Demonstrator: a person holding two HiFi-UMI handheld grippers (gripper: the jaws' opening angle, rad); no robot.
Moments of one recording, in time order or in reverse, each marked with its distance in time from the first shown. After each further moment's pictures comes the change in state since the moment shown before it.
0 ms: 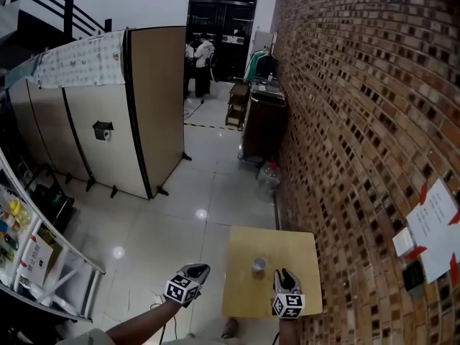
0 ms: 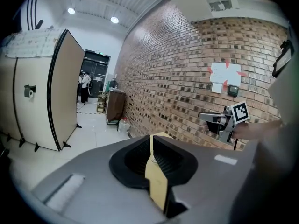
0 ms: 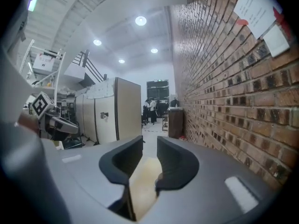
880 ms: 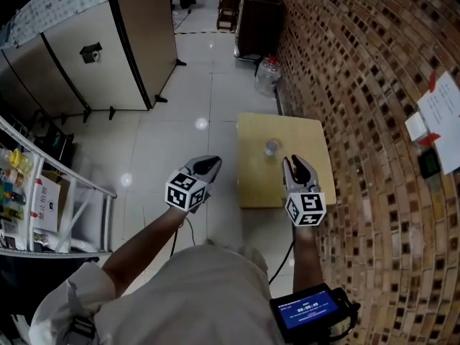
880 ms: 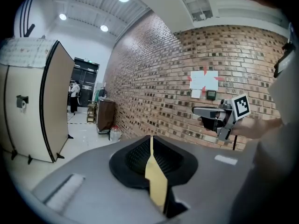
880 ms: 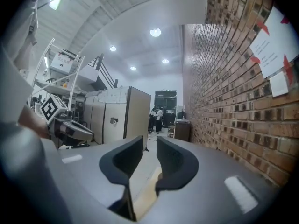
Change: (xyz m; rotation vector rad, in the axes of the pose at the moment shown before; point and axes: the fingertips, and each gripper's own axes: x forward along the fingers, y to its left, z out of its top) left arm -0.091 -0.055 0.016 0.084 -0.086 -0.109; right arm -0.091 0.110 0.063 -0.125 -0.116 0.059
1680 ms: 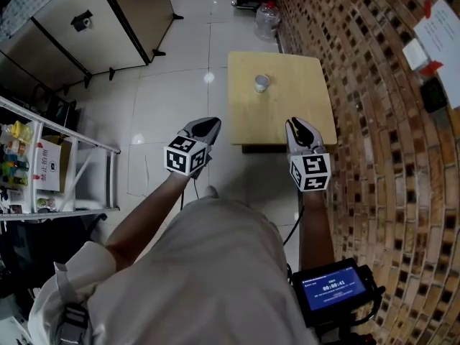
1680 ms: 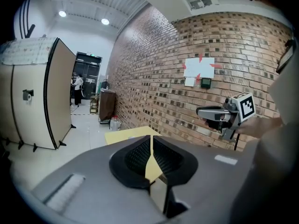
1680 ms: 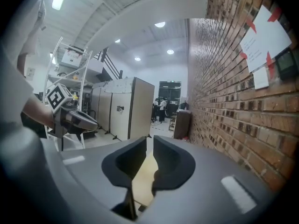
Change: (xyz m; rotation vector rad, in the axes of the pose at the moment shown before) left arm 0.004 -0.124 -0.061 -0.031 0.102 0.053; right arm -0.123 -0.031 -0.072 -0.033 0.137 0.060
